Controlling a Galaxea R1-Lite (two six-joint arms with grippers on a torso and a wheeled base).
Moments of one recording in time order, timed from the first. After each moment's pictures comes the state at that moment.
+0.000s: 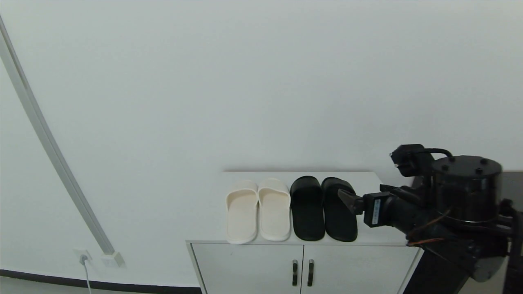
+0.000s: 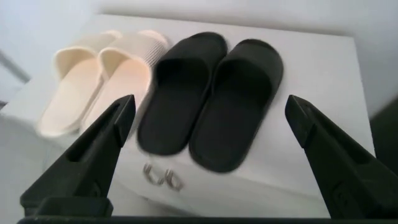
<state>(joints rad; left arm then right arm) 0.00 0.00 0.00 0.00 0.01 -0.01 0.70 1.60 -0.64 -0.69 -0.41 0.25</state>
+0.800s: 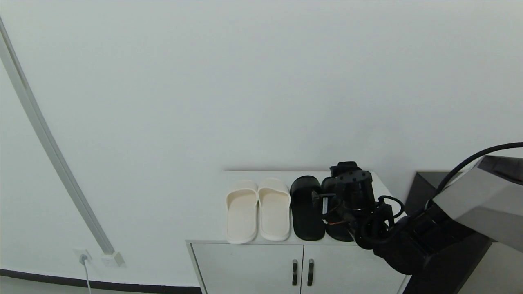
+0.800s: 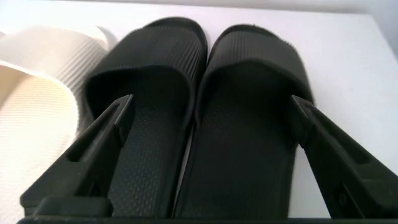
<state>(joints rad) 0.00 0.00 0.00 0.00 0.01 -0.01 0.65 2.12 -0.93 -0.83 -0.55 0.25</state>
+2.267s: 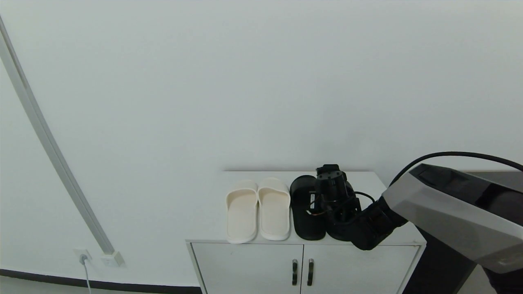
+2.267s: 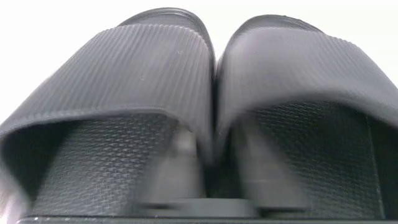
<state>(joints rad) 0.00 0.00 0.00 0.00 0.01 -0.01 0.60 2.38 -1.25 -0.73 -0.54 0.27</state>
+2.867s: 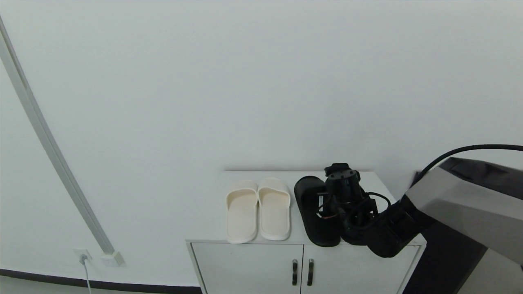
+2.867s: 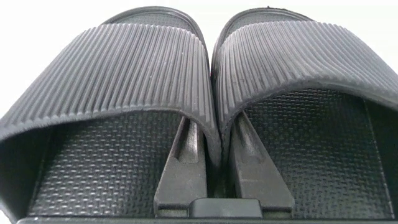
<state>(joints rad) 0.00 0.00 0.00 0.00 0.01 -0.01 0.60 2.24 -1.06 -0.77 -0.52 0.25</state>
